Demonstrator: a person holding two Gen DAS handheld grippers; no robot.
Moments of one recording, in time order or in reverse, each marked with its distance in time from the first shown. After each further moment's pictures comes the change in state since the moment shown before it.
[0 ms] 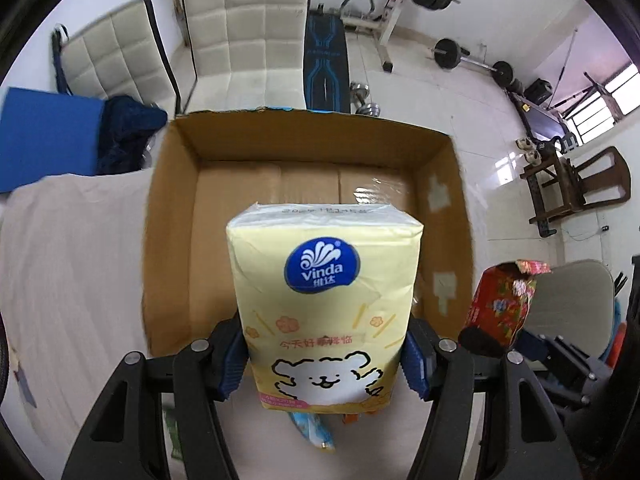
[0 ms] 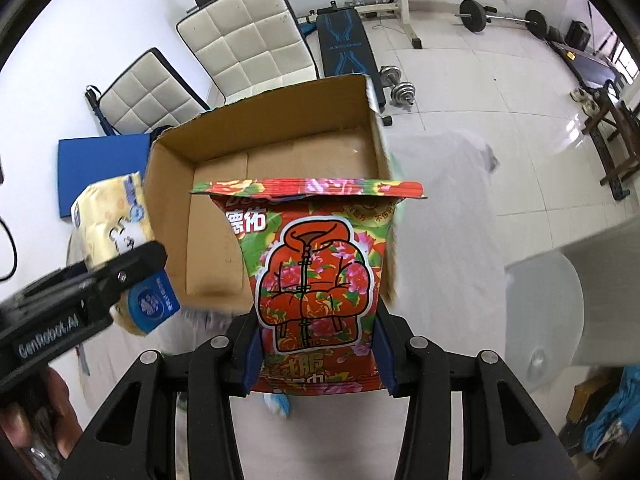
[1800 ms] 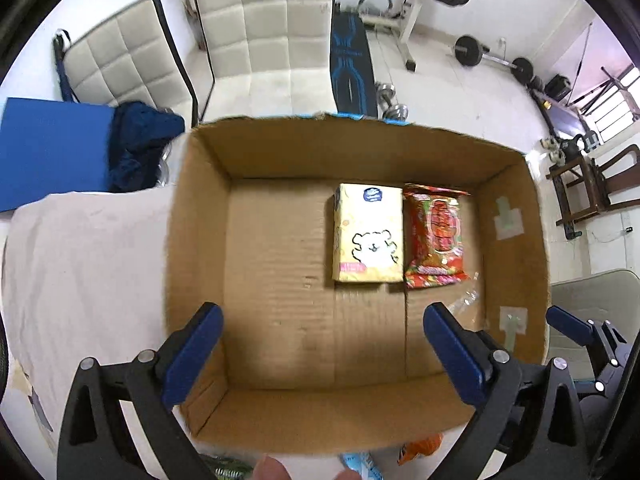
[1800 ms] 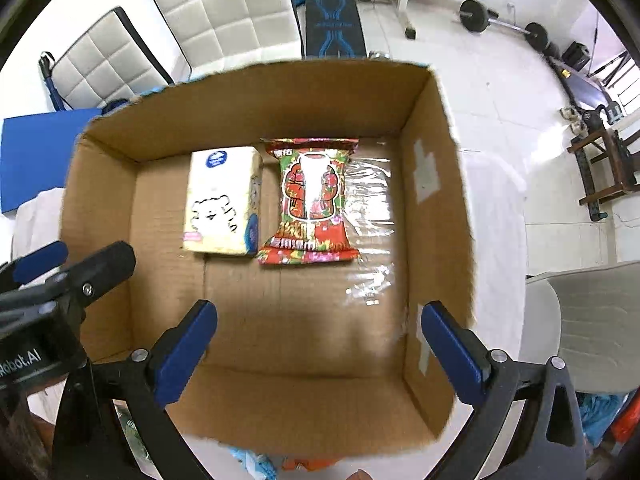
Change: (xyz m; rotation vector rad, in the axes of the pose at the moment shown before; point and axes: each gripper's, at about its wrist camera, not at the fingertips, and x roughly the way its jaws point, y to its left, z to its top) left arm 0.007 0.040 -0.002 0.022 -0.044 0.096; right arm 0.067 0.041 0.039 -0.056 0.044 -0.183
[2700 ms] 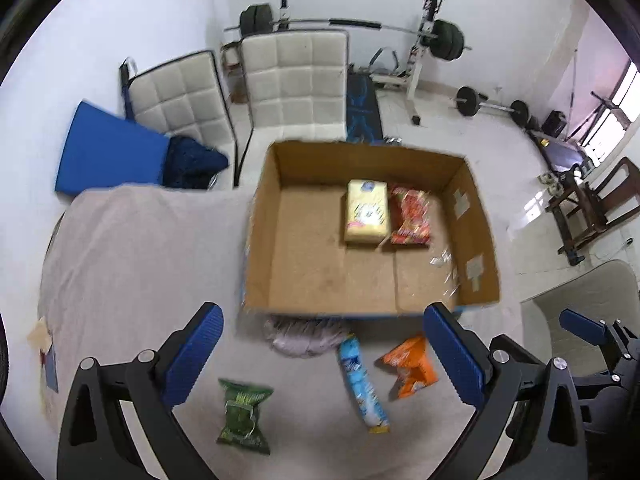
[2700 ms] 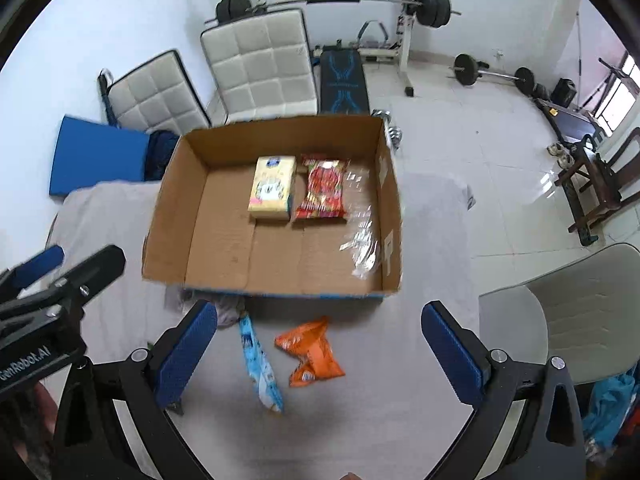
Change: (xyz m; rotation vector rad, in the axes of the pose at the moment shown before) left arm -0.121 -0.006 -0.124 -0.037 -0.201 0.081; right arm -0.148 -0.001 -0.127 -0.053 -0.170 0.040
